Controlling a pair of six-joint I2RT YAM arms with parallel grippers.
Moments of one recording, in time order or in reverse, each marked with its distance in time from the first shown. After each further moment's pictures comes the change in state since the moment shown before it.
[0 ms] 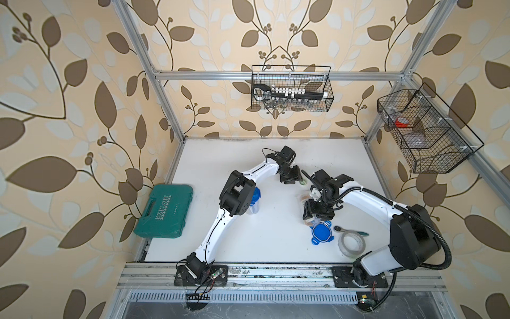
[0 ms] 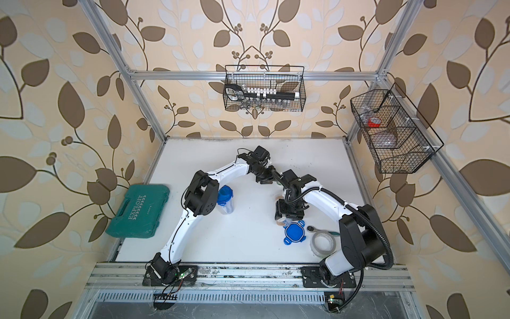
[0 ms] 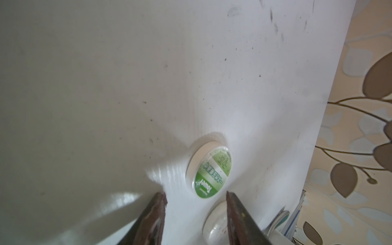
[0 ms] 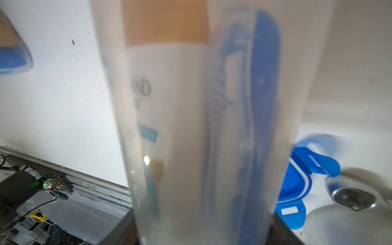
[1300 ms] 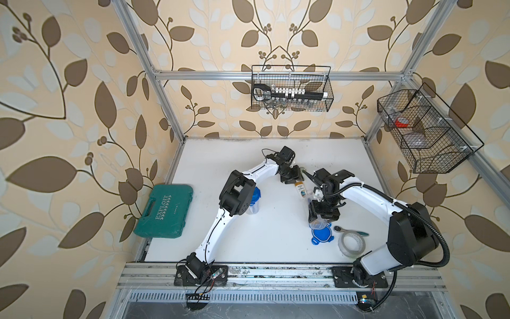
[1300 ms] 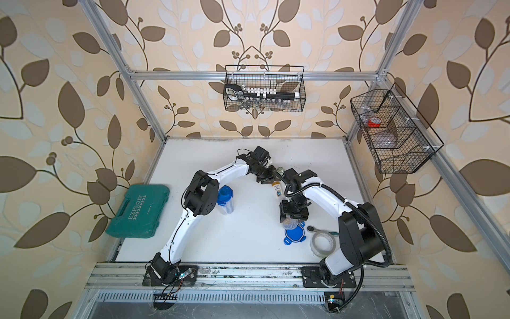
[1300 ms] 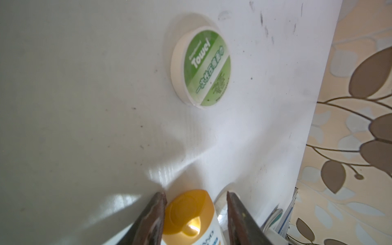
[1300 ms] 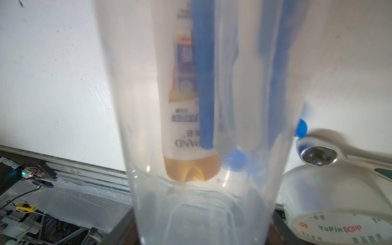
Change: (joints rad) left arm 0.000 0.000 -0.024 0.055 0.034 -0.014; right arm -0.025 0.022 0.069 -0.194 0.029 -0.053
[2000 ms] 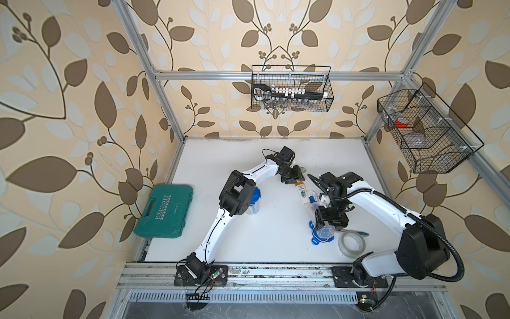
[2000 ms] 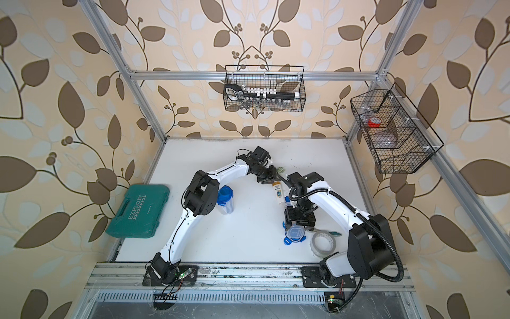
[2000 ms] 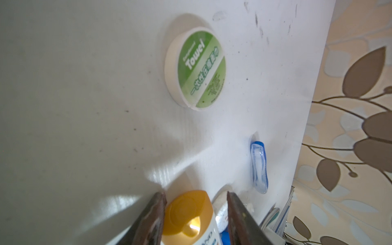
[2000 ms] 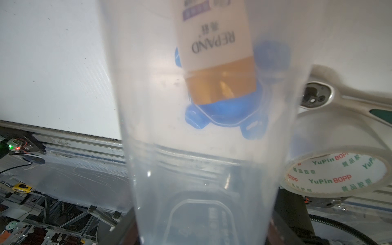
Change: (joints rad) left arm 0.000 0.000 -0.013 0.030 0.016 -0.009; right arm 0.000 -0.104 -0.024 -0.156 -0.017 -0.014
